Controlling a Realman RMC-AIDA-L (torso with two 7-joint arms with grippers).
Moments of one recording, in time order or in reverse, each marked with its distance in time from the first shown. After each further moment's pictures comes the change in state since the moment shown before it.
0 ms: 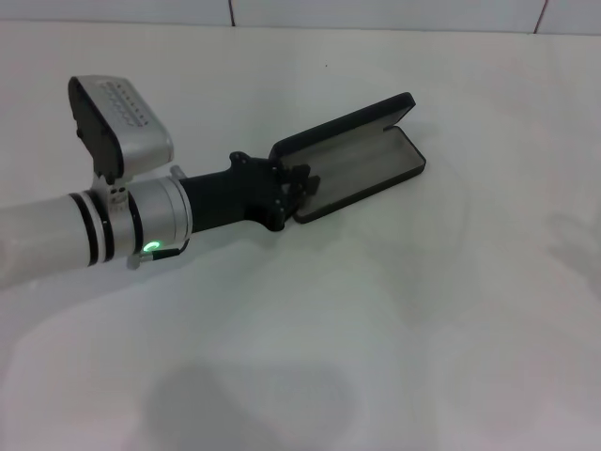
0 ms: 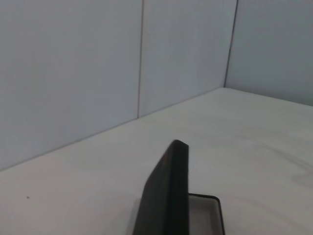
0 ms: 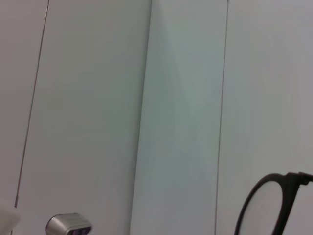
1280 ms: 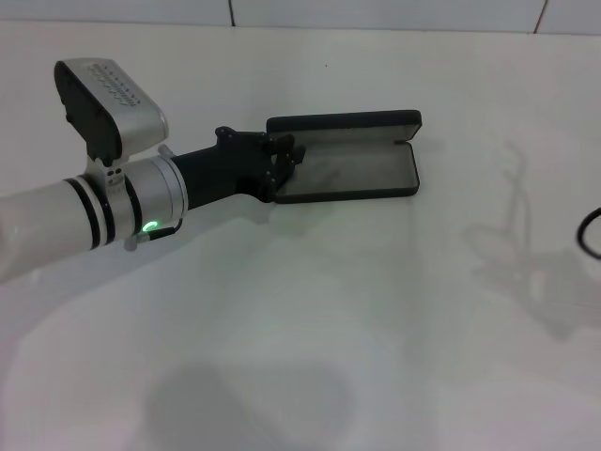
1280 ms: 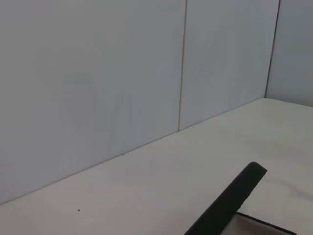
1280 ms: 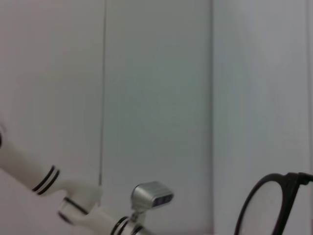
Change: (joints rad) left arm -0.015 -0.001 0.000 -0.015 -0.101 -0.079 0.057; right arm 0.098 0.003 -0.245 0.083 -0.101 0.059 -0.044
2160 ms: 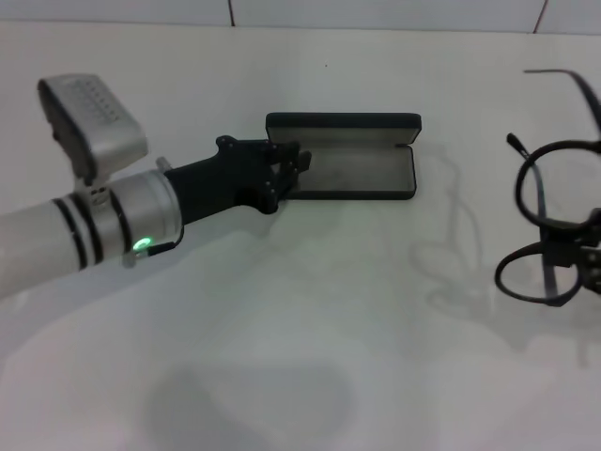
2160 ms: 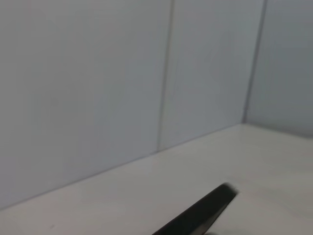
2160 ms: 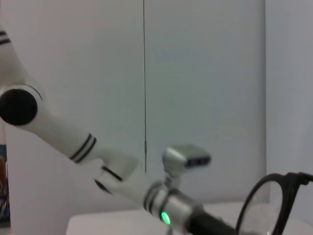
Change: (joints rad) left arm 0.028 0.003 0.009 -0.025 -0.063 0.088 0.037; right arm 0.034 0.002 -0.257 0.012 0.000 0.124 -0.001
